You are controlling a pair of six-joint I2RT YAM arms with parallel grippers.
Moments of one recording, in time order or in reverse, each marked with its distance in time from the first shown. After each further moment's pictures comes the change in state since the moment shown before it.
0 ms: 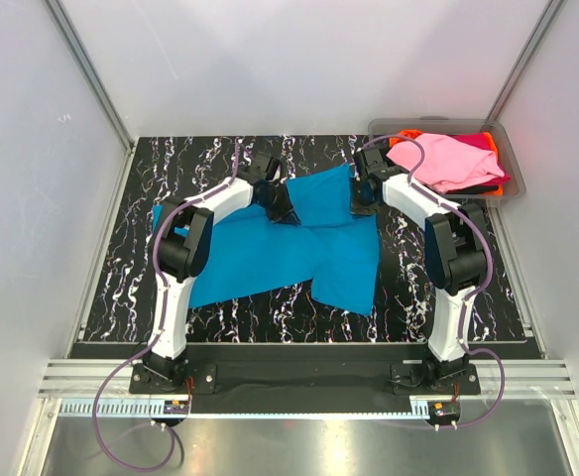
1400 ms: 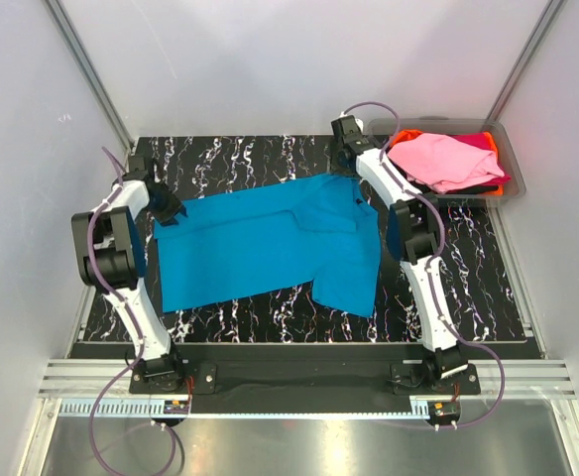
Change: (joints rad) left arm 0.607 -0.269 -0.274 -0.050 -0.260 0.227; right arm 0.016 0.526 0.815 -0.109 0.149 0.020
